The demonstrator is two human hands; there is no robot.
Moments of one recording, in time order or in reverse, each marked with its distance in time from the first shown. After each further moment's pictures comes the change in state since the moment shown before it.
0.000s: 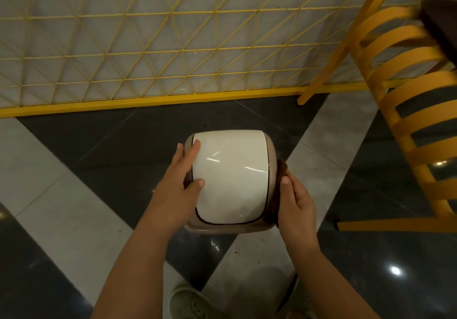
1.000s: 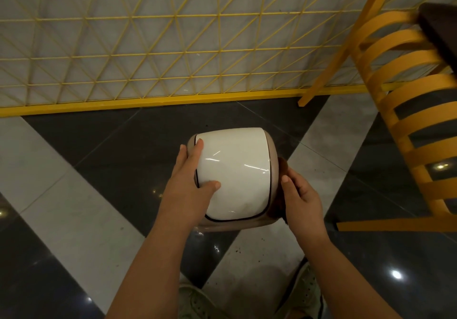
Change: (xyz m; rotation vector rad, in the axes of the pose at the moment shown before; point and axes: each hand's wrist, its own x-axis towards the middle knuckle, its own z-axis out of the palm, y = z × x) left_hand -0.005 0.012 0.015 0.106 0.090 -0.040; right_hand 0.011 -0.002 -0.014 -0.013 -0.086 0.001
